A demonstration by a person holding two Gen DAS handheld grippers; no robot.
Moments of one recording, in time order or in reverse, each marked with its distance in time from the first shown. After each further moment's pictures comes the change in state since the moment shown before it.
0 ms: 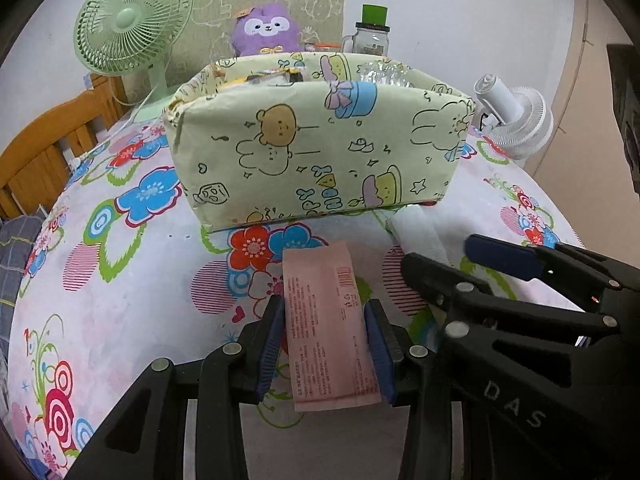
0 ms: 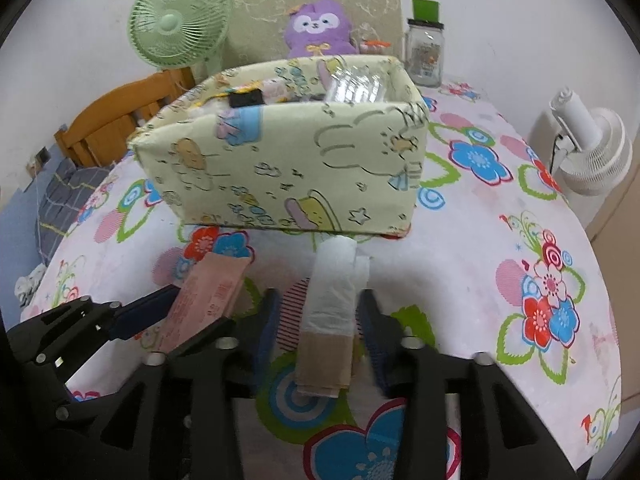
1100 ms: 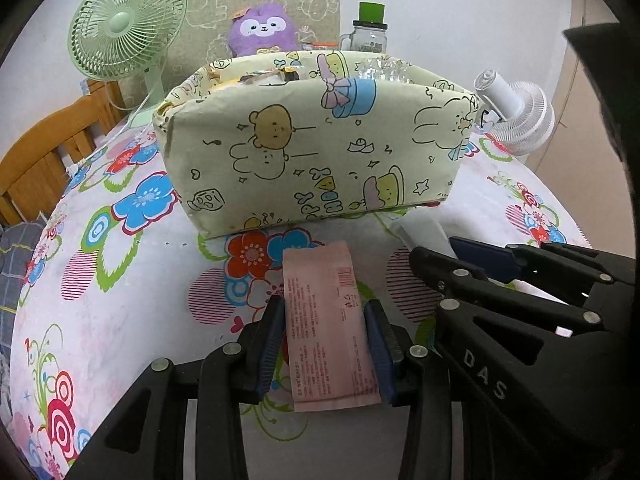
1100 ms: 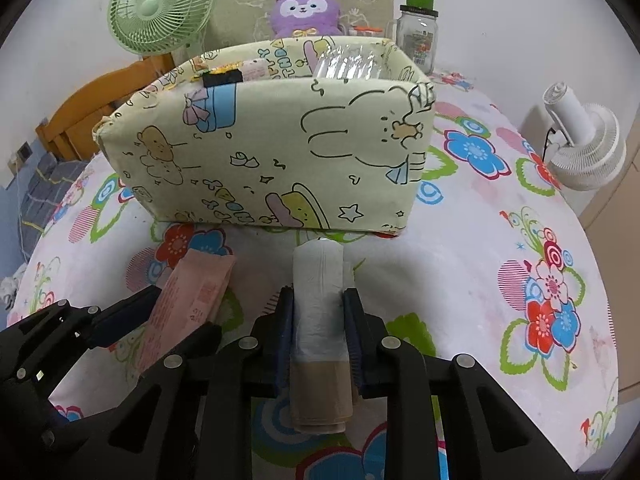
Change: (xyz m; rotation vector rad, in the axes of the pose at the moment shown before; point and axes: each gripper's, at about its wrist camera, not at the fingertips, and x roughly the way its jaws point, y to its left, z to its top) left arm 0.004 -0.001 0.002 0.021 -0.001 0.016; right arm 0.021 0.000 0.006 0.004 0.043 -0.064
